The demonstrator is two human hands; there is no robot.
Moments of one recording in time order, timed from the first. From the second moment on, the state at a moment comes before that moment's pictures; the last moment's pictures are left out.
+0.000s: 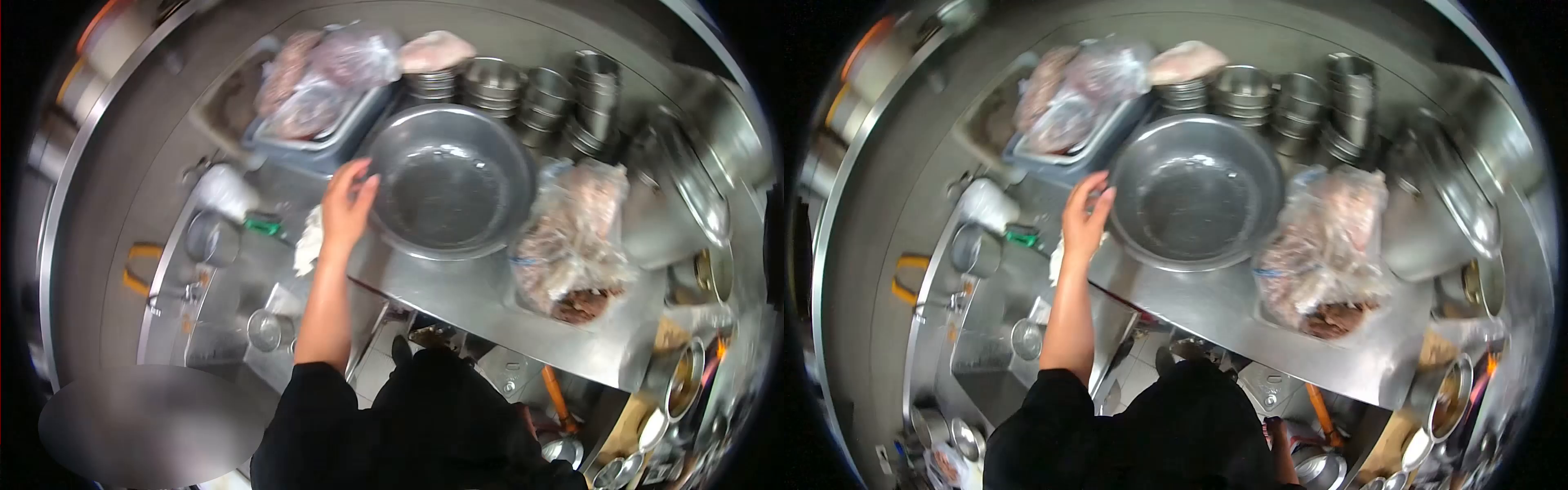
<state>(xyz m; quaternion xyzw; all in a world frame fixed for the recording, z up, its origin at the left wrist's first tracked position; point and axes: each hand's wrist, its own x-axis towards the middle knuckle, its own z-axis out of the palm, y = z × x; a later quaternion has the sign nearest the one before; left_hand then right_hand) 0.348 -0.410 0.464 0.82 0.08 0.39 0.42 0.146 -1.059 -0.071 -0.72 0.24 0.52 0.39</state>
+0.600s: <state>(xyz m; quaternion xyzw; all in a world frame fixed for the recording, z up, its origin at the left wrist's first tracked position) 0.302 -0.207 0.340 0.84 0.36 0.36 0.20 0.258 -0.874 0.120 -0.70 0.27 0.50 0.43</state>
